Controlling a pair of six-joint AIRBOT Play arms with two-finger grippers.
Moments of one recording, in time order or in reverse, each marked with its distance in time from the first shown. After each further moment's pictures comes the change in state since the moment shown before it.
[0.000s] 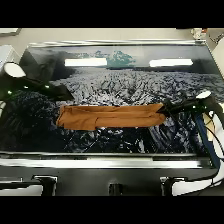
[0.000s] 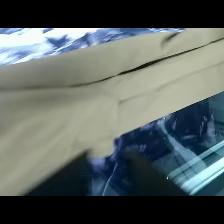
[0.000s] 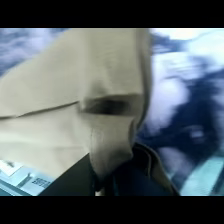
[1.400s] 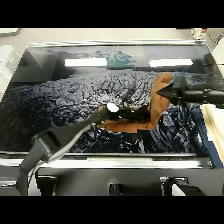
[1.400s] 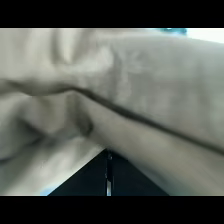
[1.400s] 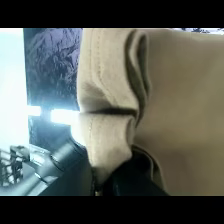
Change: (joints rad) left arm -0.674 -0.558 0.190 -0.725 0.687 -0.061; right arm 0.143 0.584 0.000 0.177 0.067 0.138
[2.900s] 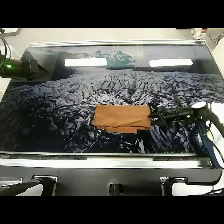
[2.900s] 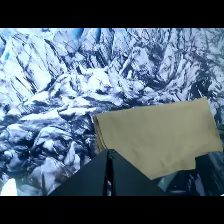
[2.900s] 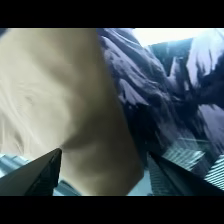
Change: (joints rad) left arm 0.765 0.774 0.014 0.772 -0.682 -0.039; right arm -0.121 -0.506 -0.267 -0.024 -0.130 -0.278
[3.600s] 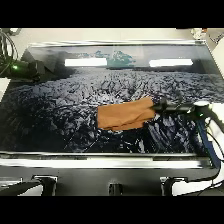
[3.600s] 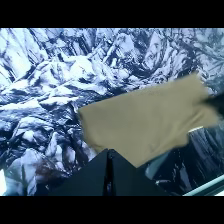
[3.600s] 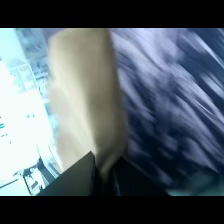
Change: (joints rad) left arm -0.064 0.001 0.000 -0.001 -0.016 -0.048; right arm -0.034 -0.063 0.123 0.250 0.033 -0.159
